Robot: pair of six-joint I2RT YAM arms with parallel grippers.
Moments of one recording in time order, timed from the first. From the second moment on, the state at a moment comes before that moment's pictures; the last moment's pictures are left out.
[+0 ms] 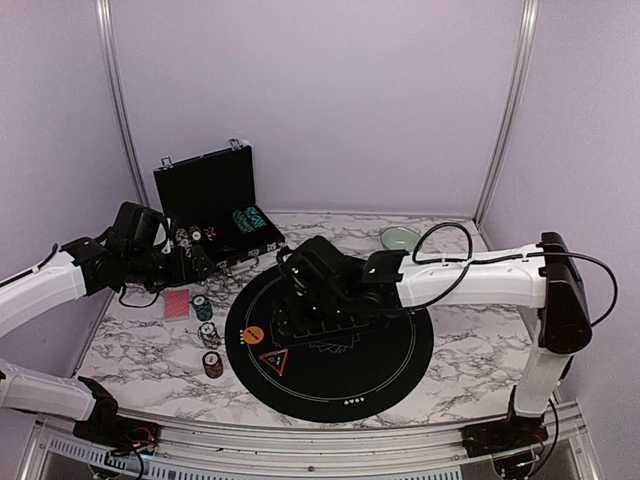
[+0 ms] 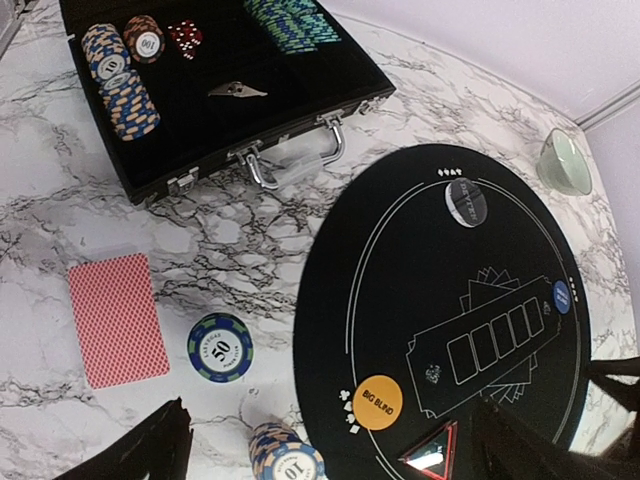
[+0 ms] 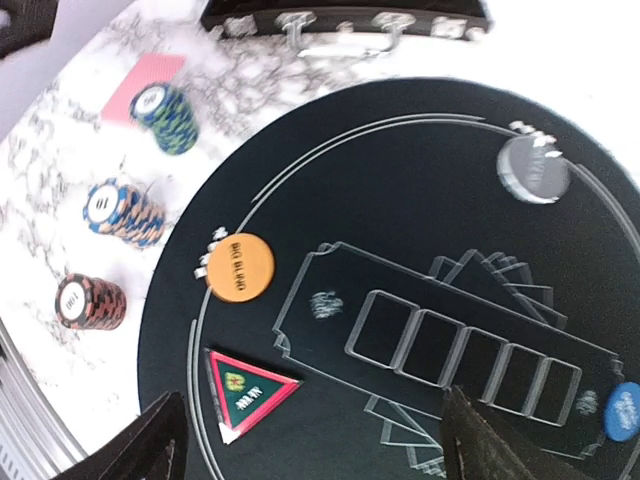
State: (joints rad) left arm -0.49 1.13 0.88 -0.50 -0.02 -0.56; right arm 1.14 1.84 1.44 -0.43 0.26 0.44
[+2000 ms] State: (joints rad) left arm -0.45 1.63 1.12 -0.78 -0.09 -0.39; right arm 0.83 1.57 1.19 -0.18 0.10 0.24
